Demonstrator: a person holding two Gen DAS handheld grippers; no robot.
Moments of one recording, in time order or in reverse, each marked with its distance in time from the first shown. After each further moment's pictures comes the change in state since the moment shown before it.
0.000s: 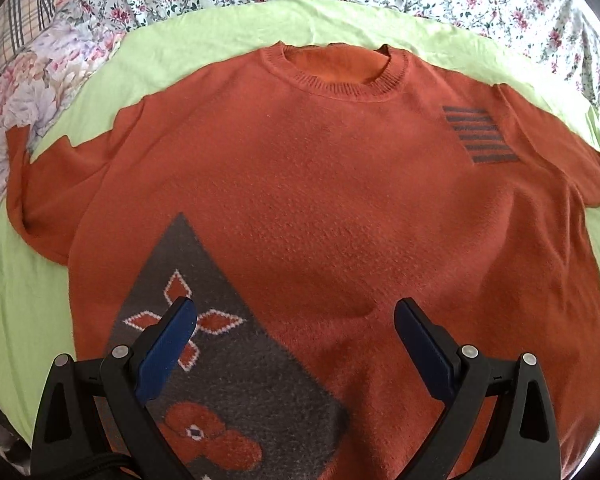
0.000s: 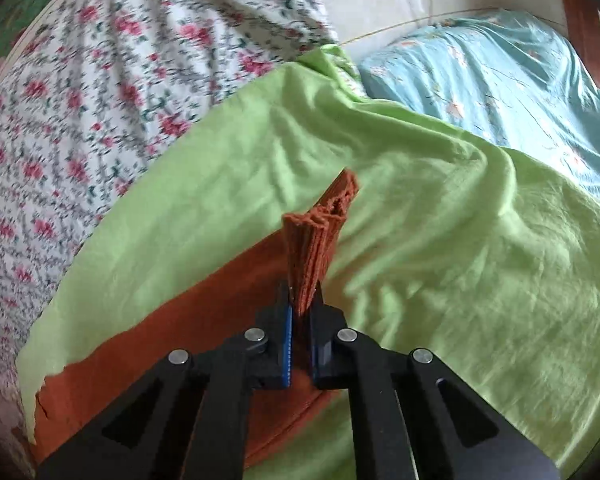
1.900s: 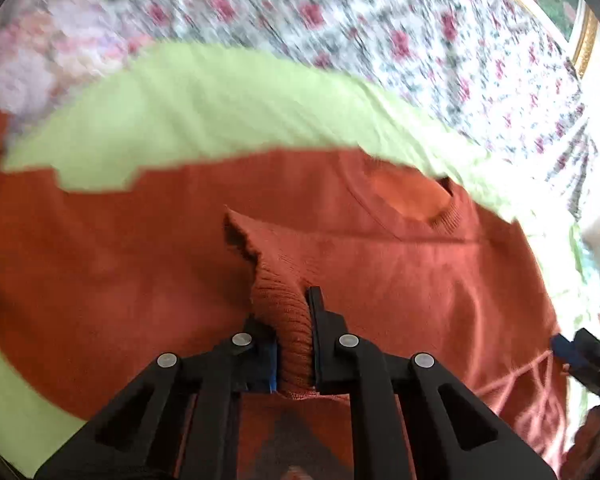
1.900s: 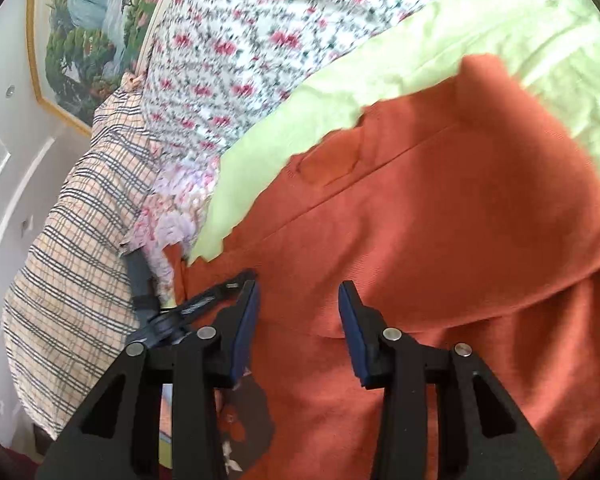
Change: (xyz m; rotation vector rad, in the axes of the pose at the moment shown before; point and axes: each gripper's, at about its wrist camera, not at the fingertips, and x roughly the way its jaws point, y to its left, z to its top) left arm 0.036 0.111 0.098 -0.196 -0.217 -0.171; right arm -0.077 0.325 -0.286 -0.243 0.400 0.698
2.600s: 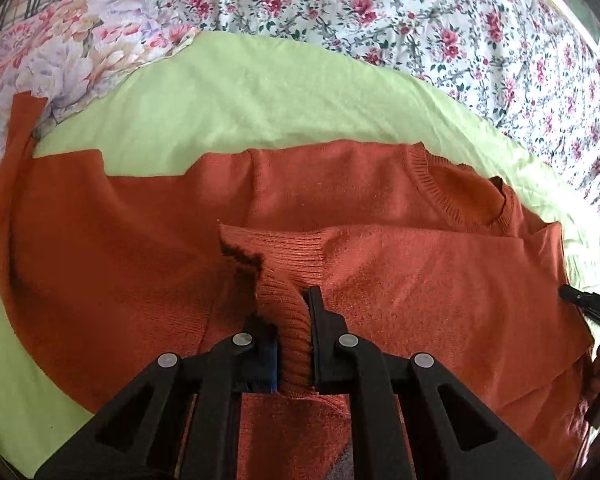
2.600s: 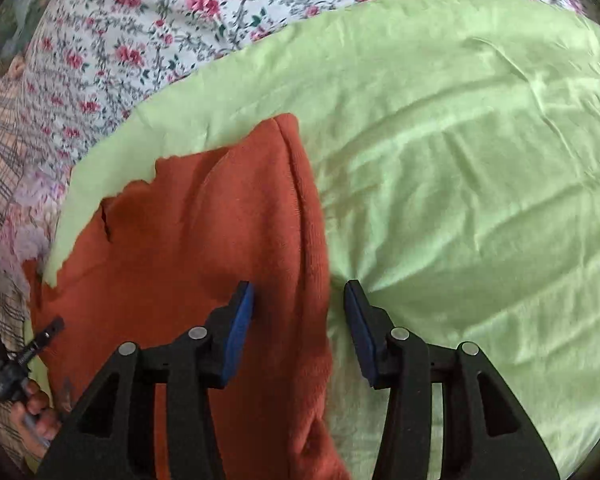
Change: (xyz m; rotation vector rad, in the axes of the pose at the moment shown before) left arm 0.010 0.025 -0.003 -0.022 0.034 0.089; right arm 0.023 -0.101 0.091 -0.098 0.035 -0.468
